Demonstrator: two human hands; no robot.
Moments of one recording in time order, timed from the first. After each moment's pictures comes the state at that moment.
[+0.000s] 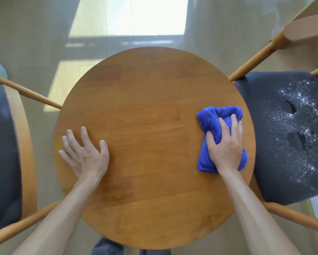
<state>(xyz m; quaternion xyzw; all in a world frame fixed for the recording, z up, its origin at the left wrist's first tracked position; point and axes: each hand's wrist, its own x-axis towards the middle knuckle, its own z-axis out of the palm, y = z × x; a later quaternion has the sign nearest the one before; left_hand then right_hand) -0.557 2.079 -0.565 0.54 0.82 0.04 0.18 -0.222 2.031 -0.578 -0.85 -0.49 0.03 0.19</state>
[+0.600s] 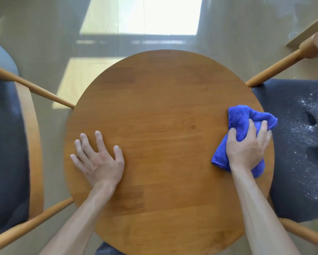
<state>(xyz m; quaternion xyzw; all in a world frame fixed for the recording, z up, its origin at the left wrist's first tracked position) -0.555 2.078 -0.573 0.54 0.83 0.03 0.14 -0.226 2.072 -0.577 -0.91 -0.35 0.02 0.20</state>
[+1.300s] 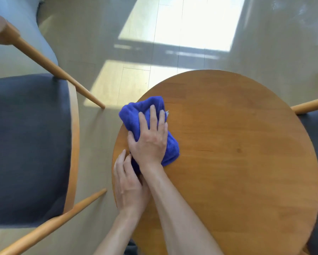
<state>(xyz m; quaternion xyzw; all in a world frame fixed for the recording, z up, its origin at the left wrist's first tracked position) -0.606 2.053 -0.555 0.53 0.79 0.20 0.24 -0.565 2.157 -0.580 -0.72 -0.65 0.12 0.21</state>
